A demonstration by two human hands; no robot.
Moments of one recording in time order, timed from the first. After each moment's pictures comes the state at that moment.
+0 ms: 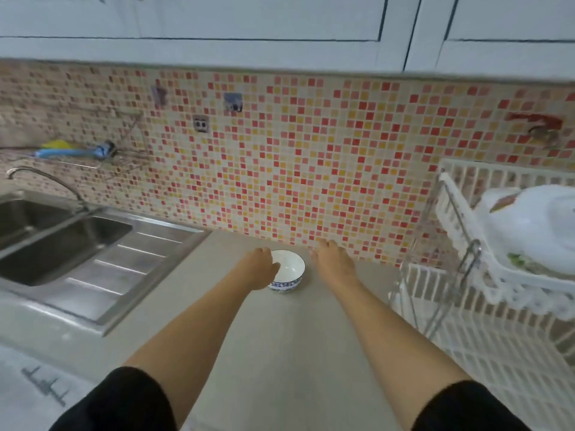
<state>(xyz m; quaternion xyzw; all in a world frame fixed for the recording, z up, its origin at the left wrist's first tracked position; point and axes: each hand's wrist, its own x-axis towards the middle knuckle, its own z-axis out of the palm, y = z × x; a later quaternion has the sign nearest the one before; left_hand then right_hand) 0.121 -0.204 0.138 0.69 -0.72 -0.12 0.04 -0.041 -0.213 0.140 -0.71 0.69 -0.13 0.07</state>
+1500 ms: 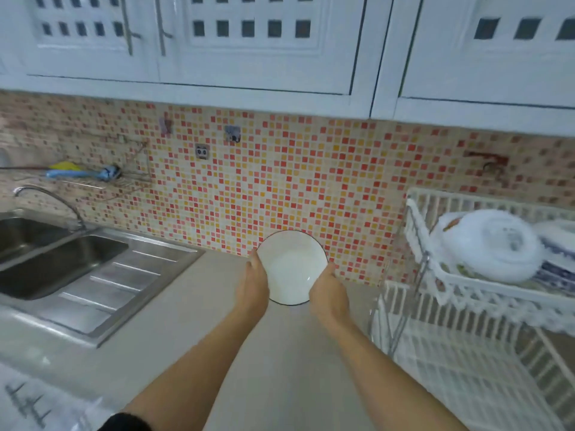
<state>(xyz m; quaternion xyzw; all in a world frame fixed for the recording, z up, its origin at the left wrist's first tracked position) 0.081 -0.121 0.168 0.70 -0.57 -0.20 0.38 -0.047 -0.130 0.156 -0.61 0.73 -0.29 0.13</state>
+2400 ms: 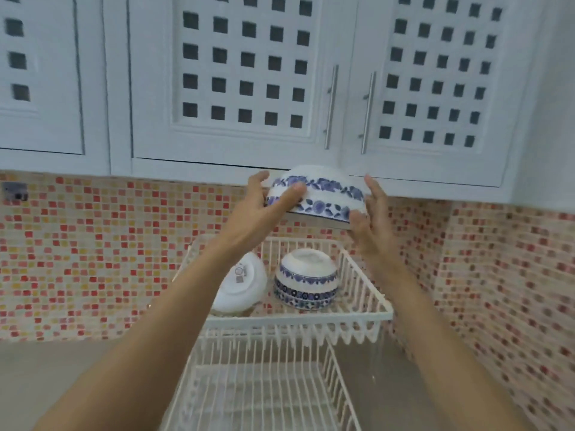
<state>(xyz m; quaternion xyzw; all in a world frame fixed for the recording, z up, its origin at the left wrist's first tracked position) -0.277 -0.029 0.393 0.29 -0.76 -0.33 0.48 -0.477 0.017 0.358 -0.65 0.38 -0.65 0.14</state>
